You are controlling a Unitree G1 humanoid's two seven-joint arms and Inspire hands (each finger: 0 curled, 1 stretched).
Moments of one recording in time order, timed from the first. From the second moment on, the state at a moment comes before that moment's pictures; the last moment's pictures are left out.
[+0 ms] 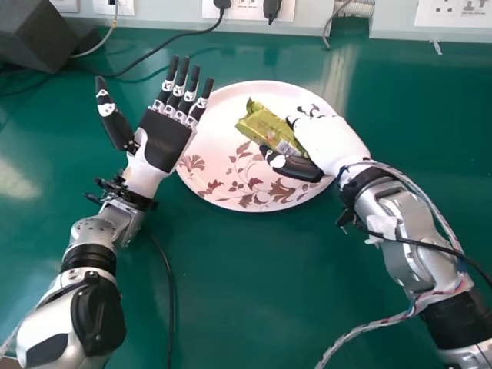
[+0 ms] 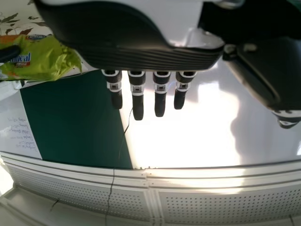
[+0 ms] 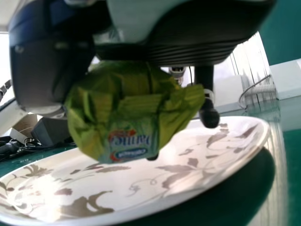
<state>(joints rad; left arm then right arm) -0.80 0.13 0.65 0.97 -0.81 0.59 -1.05 -0.46 -0.47 0.28 -0.02 -0.91 0.04 0.26</state>
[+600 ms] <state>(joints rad) -0.65 -0.01 0.63 0.61 -0.95 0.75 -0.75 -0.47 -0.49 0.28 -0.05 -0.90 0.03 0.32</state>
